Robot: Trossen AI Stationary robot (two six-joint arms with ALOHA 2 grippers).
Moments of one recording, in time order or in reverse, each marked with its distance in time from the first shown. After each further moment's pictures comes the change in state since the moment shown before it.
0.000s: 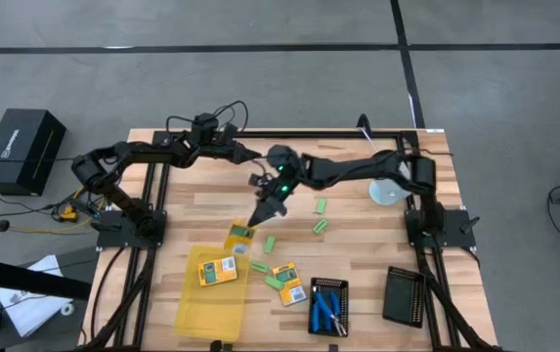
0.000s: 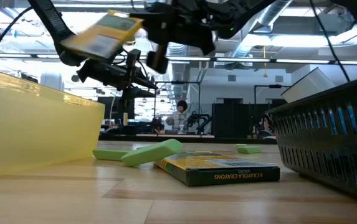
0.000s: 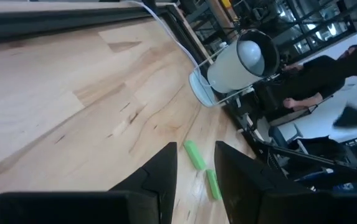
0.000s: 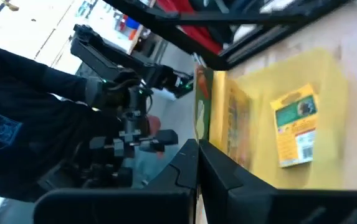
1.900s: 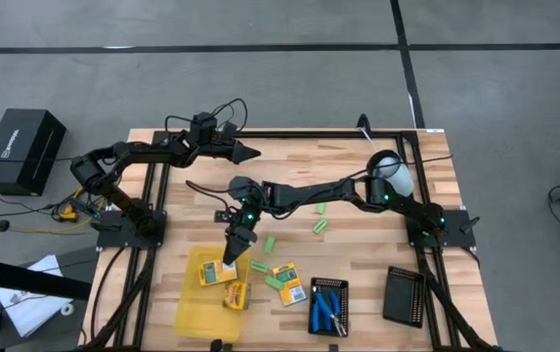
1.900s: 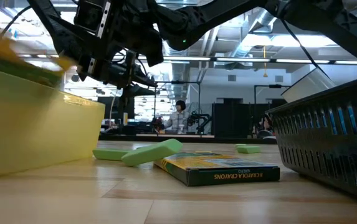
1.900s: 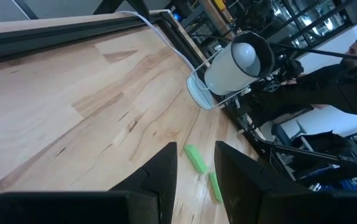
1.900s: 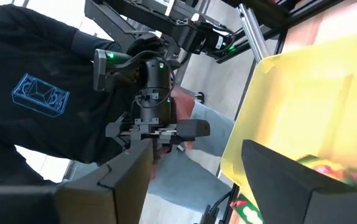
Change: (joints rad) left arm 0.001 -0.009 0.000 0.014 0.003 0.045; right arm 0.137 0.430 0.526 0.004 -0.176 0.180
